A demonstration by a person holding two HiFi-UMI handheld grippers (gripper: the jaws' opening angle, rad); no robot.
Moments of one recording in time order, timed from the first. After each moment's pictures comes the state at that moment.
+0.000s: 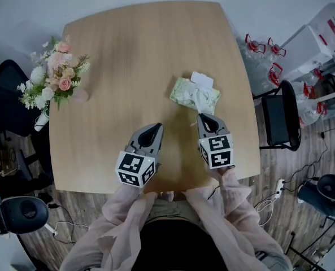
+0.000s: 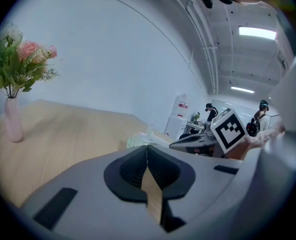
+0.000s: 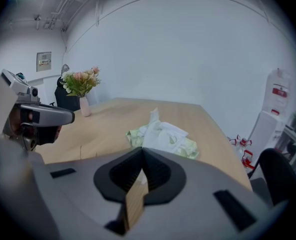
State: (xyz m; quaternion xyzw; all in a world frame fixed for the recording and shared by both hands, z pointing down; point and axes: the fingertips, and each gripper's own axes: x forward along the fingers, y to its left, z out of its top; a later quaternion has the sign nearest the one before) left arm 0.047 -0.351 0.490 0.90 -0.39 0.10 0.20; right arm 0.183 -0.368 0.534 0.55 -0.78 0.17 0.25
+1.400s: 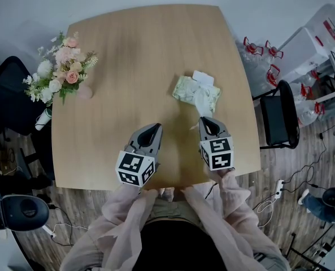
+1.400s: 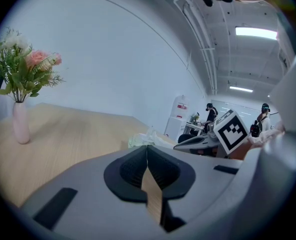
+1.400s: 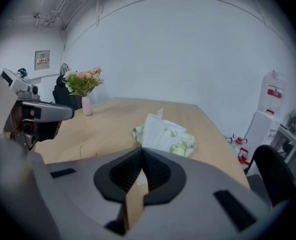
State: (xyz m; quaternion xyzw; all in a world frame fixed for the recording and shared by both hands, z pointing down) left arm 0.027 -0.330 0.483 0.90 -0.39 0.09 0.18; right arm 0.174 -0.338 0.529 0.57 -0.77 0.17 0.25
